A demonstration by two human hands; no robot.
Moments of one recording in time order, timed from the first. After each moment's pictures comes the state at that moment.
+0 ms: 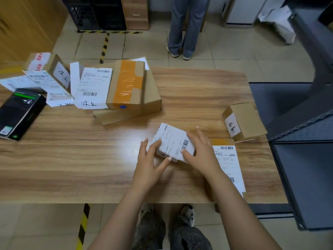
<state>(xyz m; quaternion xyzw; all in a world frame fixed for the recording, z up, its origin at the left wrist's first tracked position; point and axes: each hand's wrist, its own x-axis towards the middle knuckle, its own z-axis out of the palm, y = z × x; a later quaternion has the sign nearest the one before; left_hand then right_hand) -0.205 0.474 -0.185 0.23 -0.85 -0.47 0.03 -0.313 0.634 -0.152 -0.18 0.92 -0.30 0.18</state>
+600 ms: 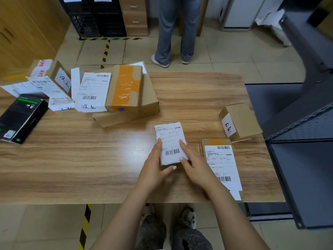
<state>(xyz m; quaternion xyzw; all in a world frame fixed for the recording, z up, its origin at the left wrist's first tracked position) -0.209 0.489 -0.183 0.20 -0.82 -0.54 -0.02 -0.284 0.648 -0.159 -0.19 0.86 -0.39 0.27</state>
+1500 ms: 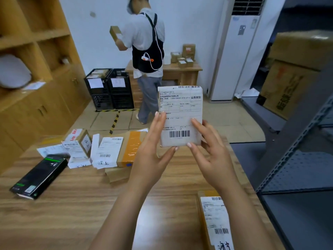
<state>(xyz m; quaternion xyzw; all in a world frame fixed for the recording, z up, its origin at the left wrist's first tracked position) -0.247 0.479 0.049 -0.04 -0.84 -0.43 0.34 -0.306 0.647 0.053 -0.34 0.75 -0.55 -0.11</state>
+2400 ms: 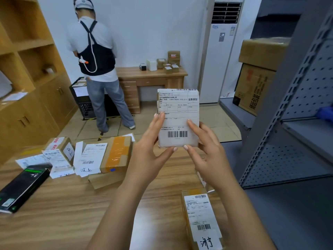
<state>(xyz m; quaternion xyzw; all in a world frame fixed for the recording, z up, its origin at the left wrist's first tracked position) -0.258 0.527 0.064 -0.08 -0.82 -0.48 0.30 -0.306 0.704 0.062 -0.32 0.79 -0.51 -0.13</state>
